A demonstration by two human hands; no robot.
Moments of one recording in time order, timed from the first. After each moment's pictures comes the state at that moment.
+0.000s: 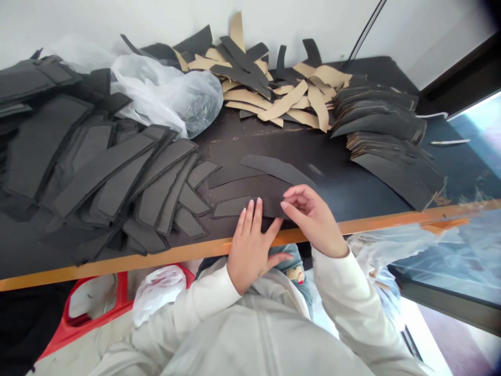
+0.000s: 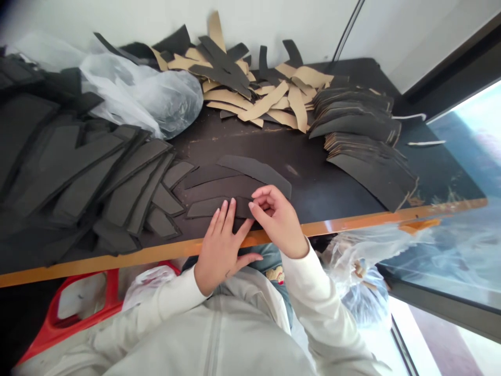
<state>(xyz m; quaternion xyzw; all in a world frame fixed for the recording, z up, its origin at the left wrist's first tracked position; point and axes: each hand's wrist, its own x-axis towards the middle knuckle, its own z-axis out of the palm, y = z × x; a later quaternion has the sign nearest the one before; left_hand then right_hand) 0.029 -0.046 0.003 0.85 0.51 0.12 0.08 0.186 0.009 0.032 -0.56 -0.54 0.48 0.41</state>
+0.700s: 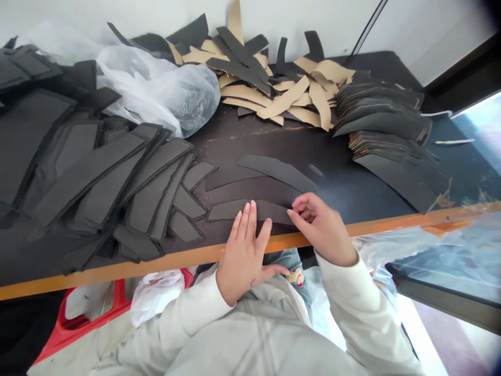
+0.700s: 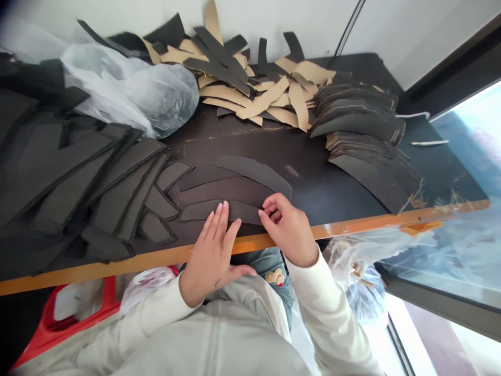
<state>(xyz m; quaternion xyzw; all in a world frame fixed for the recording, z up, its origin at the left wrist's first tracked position) 0.014 -0.045 0.002 0.87 0.47 0.13 0.05 0.208 0.005 0.024 -0.66 -0.62 0.32 0.27</state>
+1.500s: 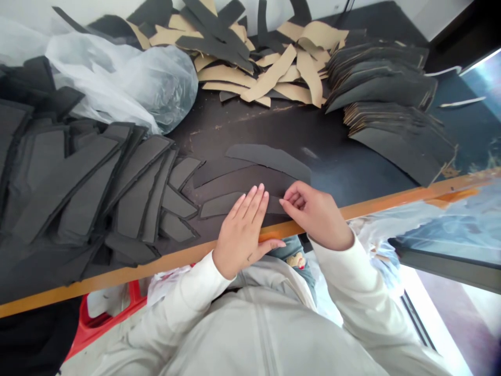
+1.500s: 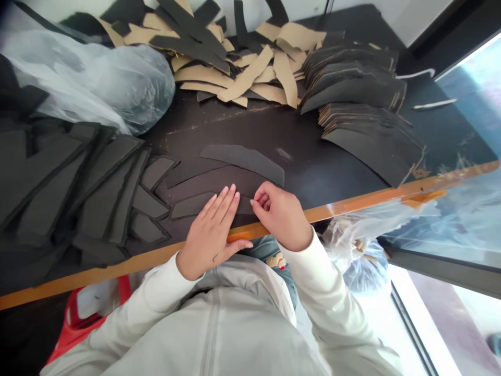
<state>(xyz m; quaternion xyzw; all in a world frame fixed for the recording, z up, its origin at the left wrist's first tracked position) 0.016 -0.012 0.008 0.90 0.42 0.07 0.09 0.205 0.008 0.029 -0.66 -0.65 0.30 0.23</state>
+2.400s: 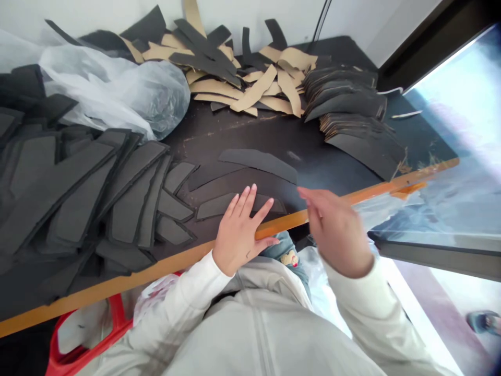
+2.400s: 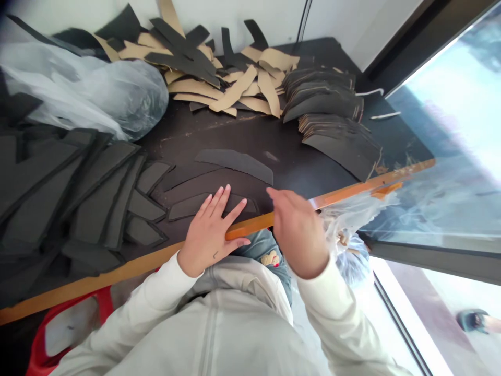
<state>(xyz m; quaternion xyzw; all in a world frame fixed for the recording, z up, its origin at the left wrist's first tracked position) 0.016 -0.012 0.001 0.90 0.41 0.12 0.11 0.212 -0.040 0.055 -0.69 -0.71 0.02 0.16</state>
